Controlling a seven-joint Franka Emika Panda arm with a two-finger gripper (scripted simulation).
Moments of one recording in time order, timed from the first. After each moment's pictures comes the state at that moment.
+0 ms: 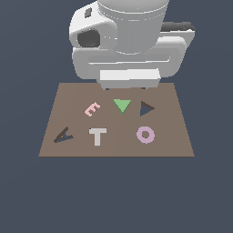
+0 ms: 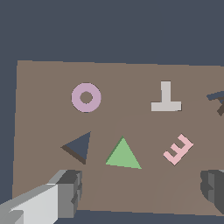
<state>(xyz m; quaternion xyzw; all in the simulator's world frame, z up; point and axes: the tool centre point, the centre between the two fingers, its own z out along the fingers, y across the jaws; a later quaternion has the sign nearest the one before) 0.004 0.022 0.180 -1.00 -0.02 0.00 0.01</state>
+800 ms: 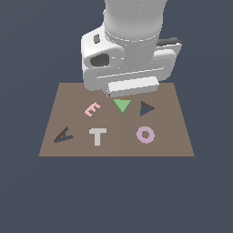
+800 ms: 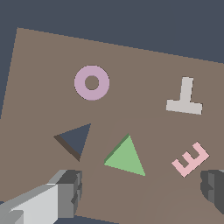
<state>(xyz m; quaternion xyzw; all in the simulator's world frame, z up) -0.008 0.026 0.144 -1.00 -0.09 0.00 0.00</state>
